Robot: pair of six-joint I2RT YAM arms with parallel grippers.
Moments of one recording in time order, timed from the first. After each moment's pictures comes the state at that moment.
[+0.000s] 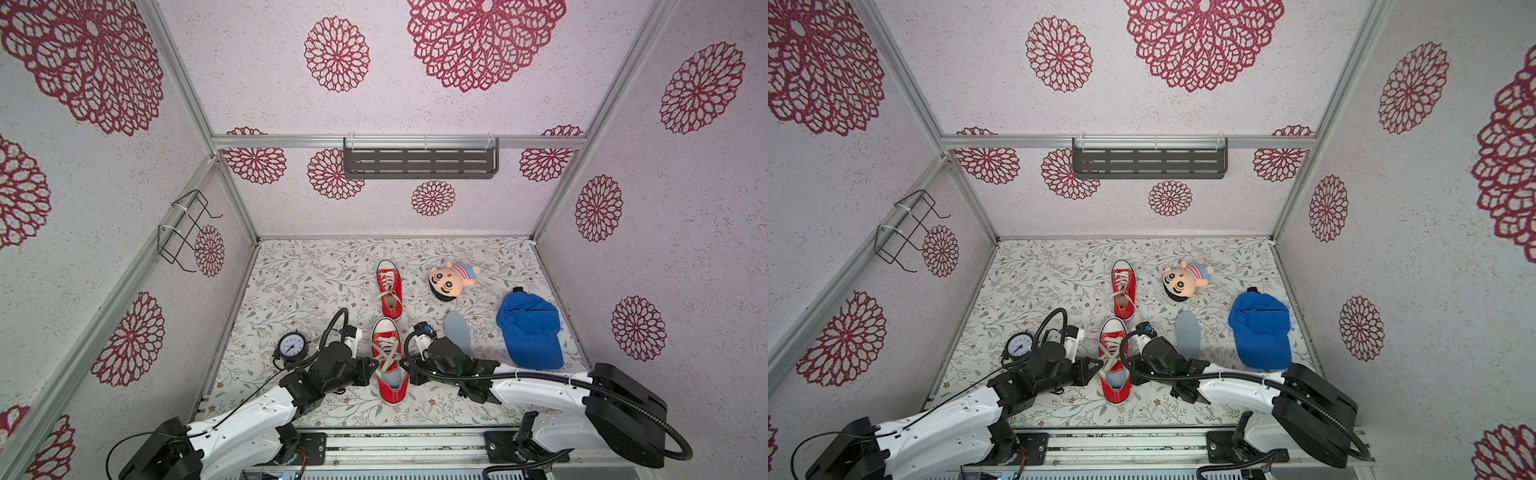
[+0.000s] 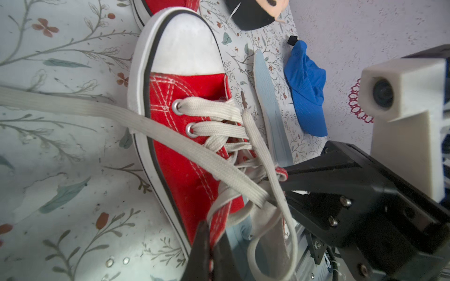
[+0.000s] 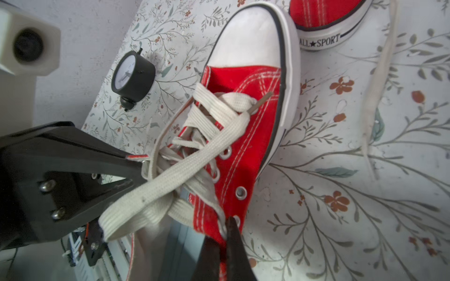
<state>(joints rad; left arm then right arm) -0.79 0.99 0.31 0.04 0.11 -0.80 1.03 1.33 0.52 0.16 -0.02 0.67</state>
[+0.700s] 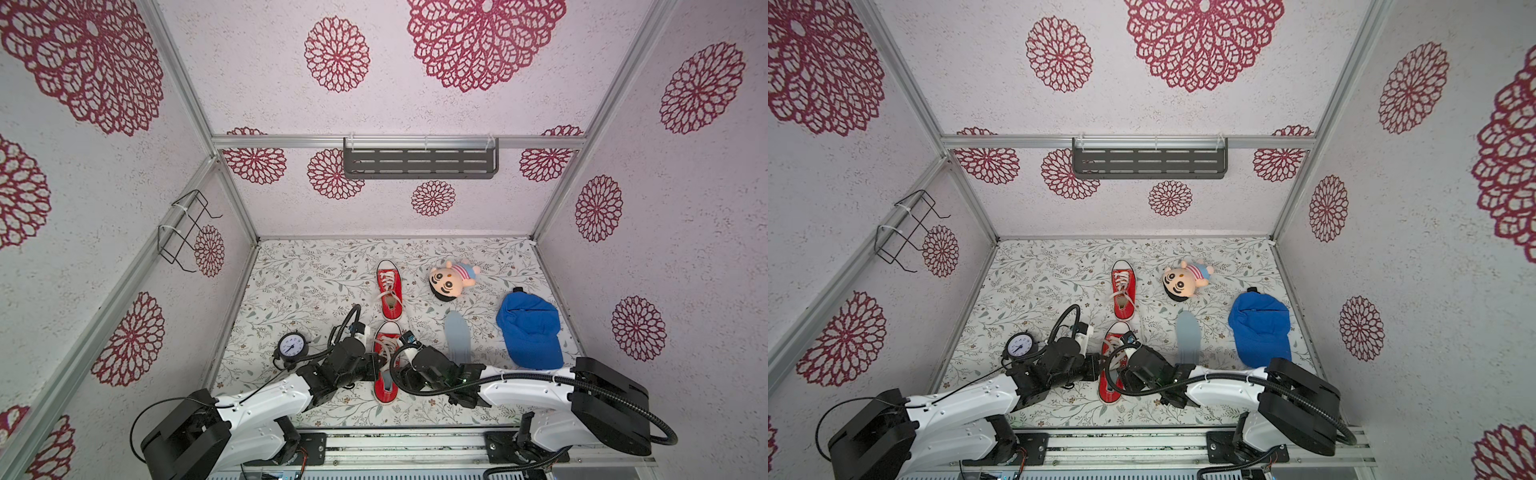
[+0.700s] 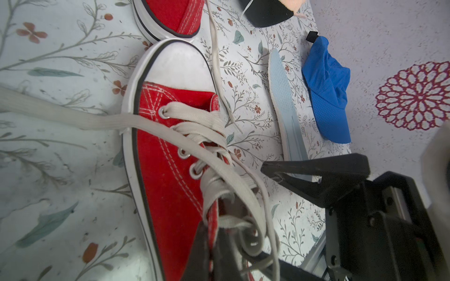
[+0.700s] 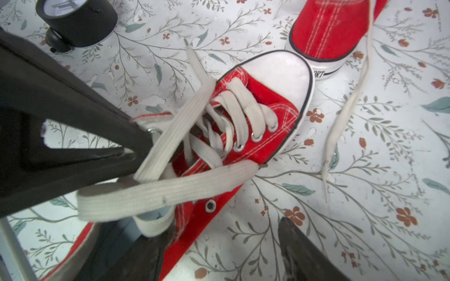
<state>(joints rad) -0.84 1.15 0.38 0.11 0.03 -0.81 1.15 1.40 0.58 0.09 0.24 0.38</state>
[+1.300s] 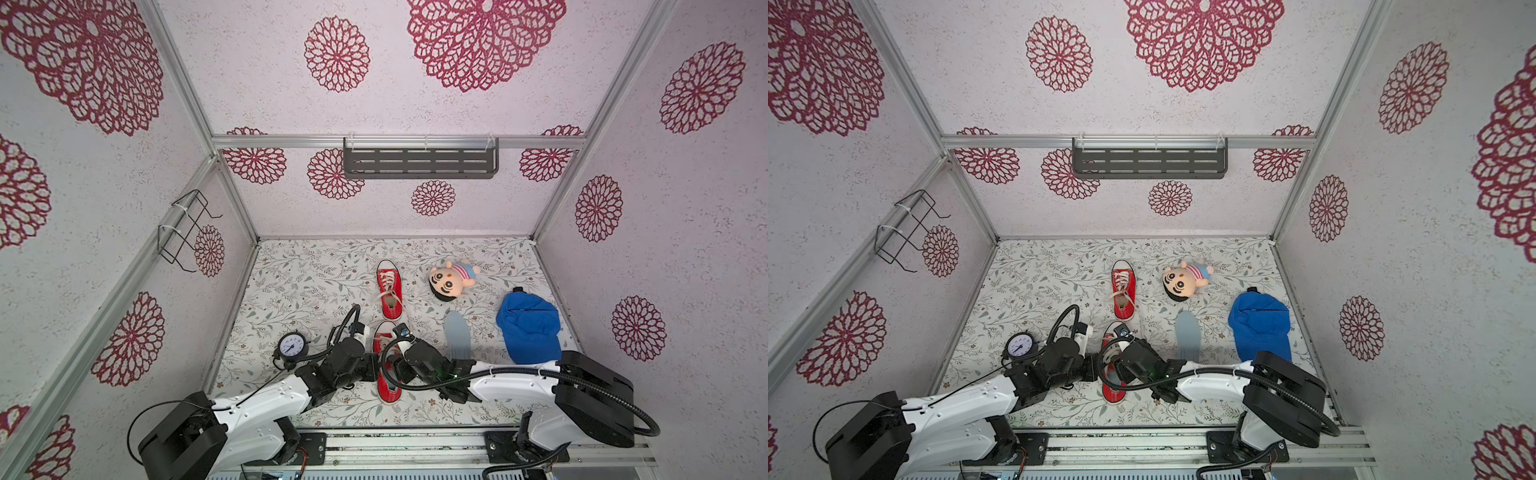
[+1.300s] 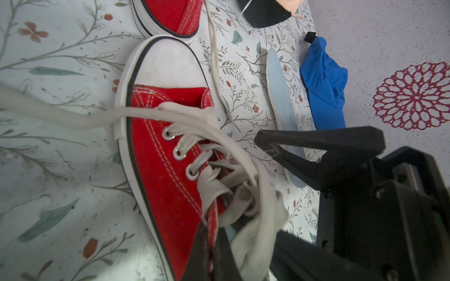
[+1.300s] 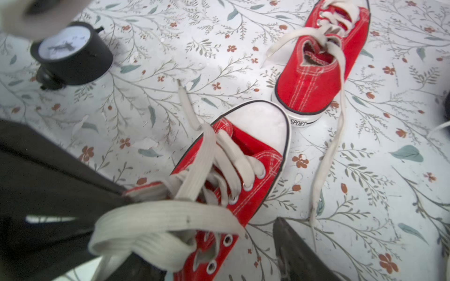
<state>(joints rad) -0.85 1.12 0.38 0.09 0.03 -0.82 1.14 1.49 0.65 0.18 0.37 0.33</state>
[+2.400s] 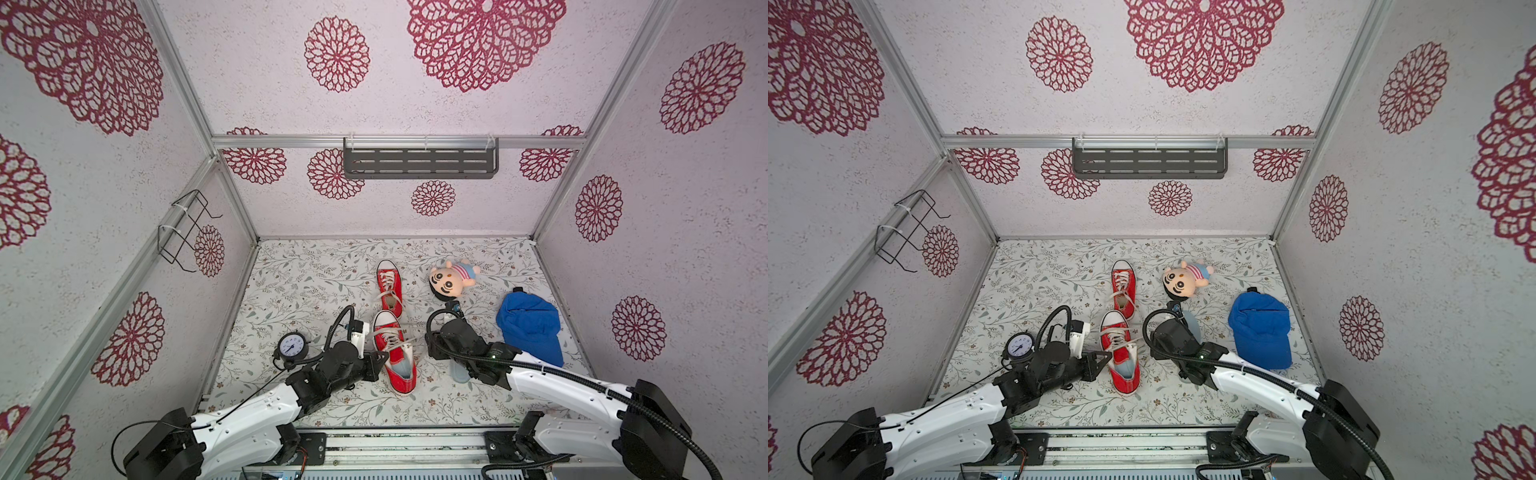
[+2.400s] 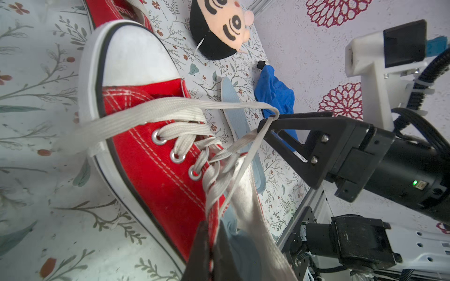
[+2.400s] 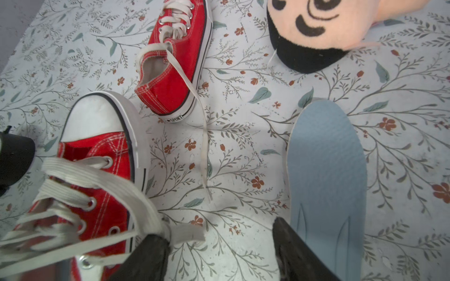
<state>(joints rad) -0.88 1.01 0.35 0.16 0.01 -0.84 0.85 1.17 0.65 -0.28 0.31 0.64</state>
